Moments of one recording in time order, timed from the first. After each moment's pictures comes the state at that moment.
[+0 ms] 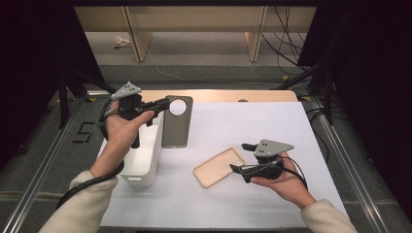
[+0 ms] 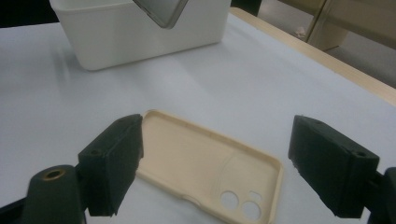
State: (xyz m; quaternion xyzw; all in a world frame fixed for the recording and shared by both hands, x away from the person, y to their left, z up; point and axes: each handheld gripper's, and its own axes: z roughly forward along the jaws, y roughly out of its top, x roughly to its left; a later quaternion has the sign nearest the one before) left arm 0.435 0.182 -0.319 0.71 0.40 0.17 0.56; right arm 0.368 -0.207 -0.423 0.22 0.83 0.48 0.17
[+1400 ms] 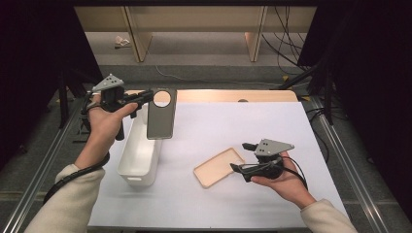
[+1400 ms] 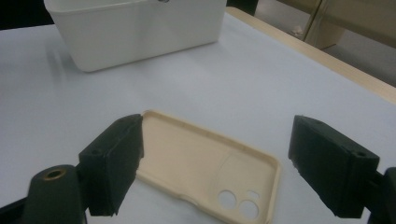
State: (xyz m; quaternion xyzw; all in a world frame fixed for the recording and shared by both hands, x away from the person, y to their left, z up) left arm 0.447 0.220 -0.309 0.70 0.40 0.20 0.56; right arm 0.369 -0.208 -0.424 0.23 0.83 0.48 0.17
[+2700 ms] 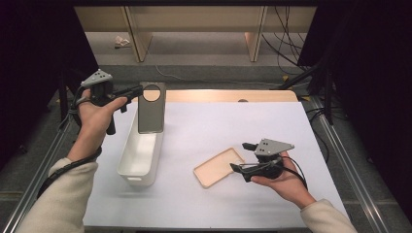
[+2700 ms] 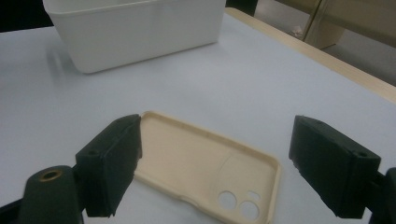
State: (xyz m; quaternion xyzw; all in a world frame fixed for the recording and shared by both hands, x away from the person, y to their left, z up) left arm 0.461 0.248 -0.307 0.69 0.41 0.22 0.55; right arm 0.370 -0.208 -0.424 0.23 0.83 0.48 0.17
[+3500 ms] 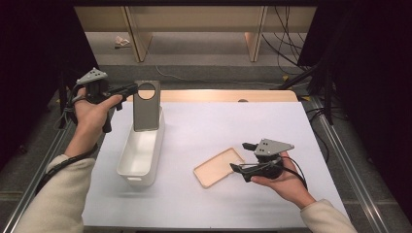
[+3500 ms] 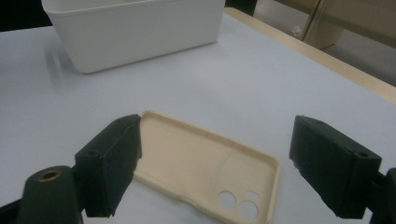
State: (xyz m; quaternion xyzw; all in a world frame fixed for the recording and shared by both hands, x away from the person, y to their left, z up) left arm 0.471 0.262 -0.310 0.68 0.42 0.23 0.55; right arm 0.370 -0.208 -0.424 0.23 0.83 0.48 0.17
